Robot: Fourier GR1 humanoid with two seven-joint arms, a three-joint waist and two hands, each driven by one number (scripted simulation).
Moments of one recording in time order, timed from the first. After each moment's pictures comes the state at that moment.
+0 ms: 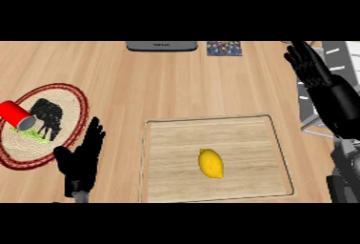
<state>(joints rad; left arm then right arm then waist) 0.02 0.26 -0.29 -1.45 0.29 0.44 0.04 -0.36 -0.52 0.16 -1.61 -0.26 0.02 -0.10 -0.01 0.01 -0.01</state>
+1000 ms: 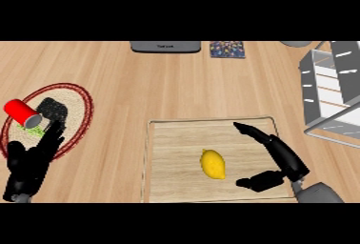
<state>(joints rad) 0.05 0.54 -0.17 -1.38 0.34 0.20 0.09 -0.14 -0.42 0.41 -1.34 -0.06 0.08 -0.20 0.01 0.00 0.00</state>
